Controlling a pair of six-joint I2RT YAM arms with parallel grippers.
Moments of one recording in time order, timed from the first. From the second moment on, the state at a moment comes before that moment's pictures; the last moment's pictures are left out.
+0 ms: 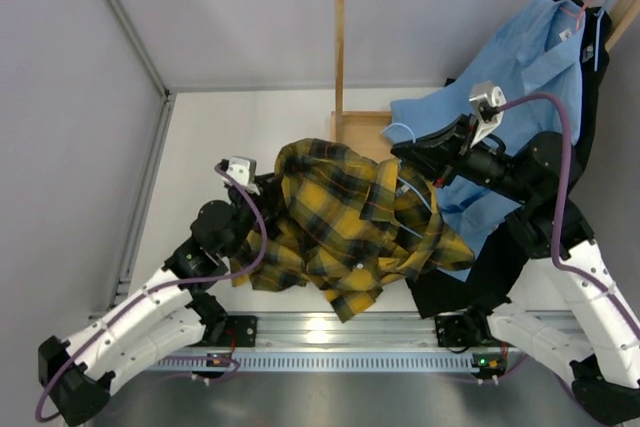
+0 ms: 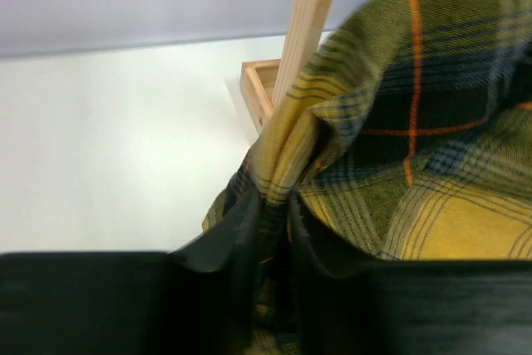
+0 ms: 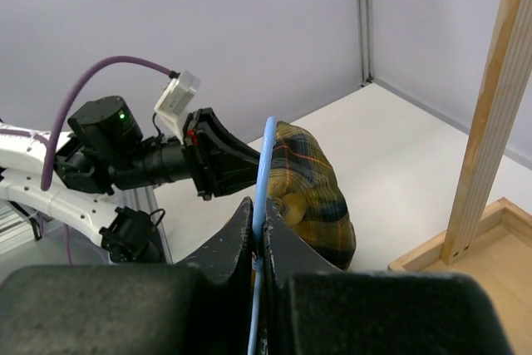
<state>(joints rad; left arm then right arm) -0.72 0.68 0.53 0.16 -0.33 -0.18 0.48 0.85 1.17 -0.13 -0.62 0.31</state>
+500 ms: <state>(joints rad) -0.65 0.86 0.64 0.13 -0.73 -0.40 0.48 0.74 1.13 -0.18 -0.54 0.28</state>
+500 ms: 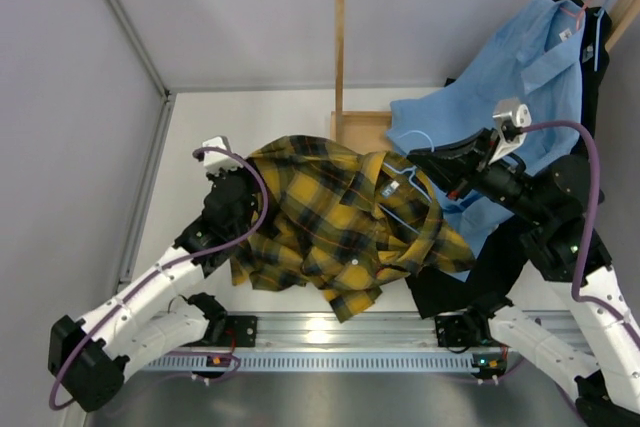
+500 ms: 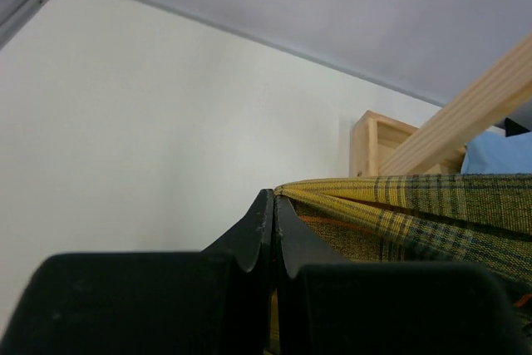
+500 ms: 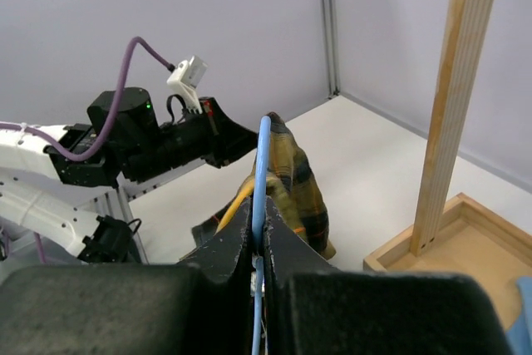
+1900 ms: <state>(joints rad) -0.59 1.01 1.18 -0.37 -0.07 -0.28 0.47 0.69 1.12 -0.24 -0.43 0.16</state>
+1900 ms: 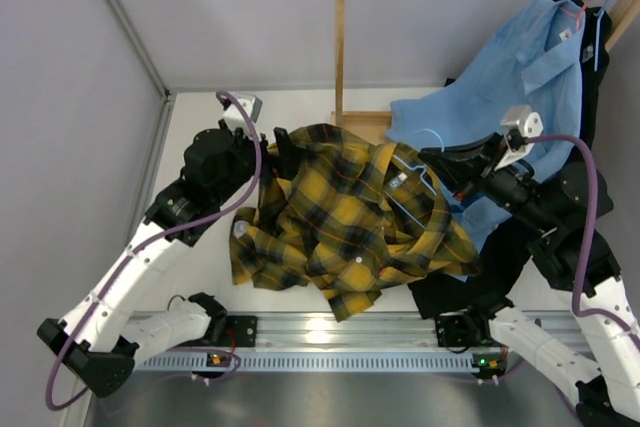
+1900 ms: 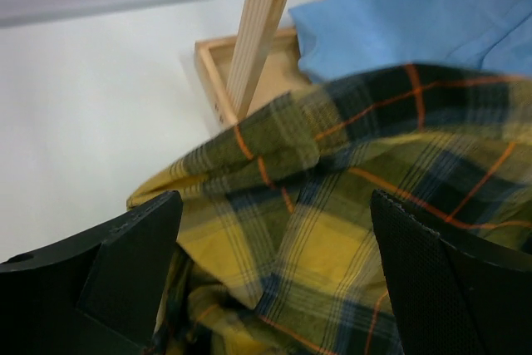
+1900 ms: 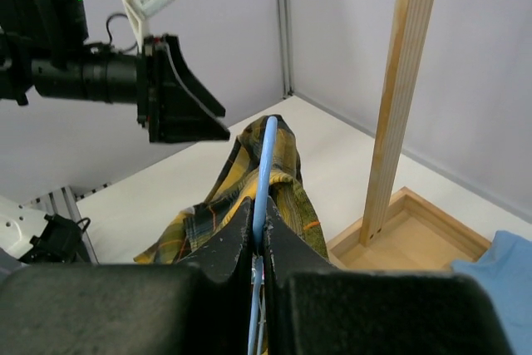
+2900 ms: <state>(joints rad) -0.55 1.11 0.96 -0.21 -0.45 -0.36 0.47 0.65 1.15 -0.26 -0.50 0.16</state>
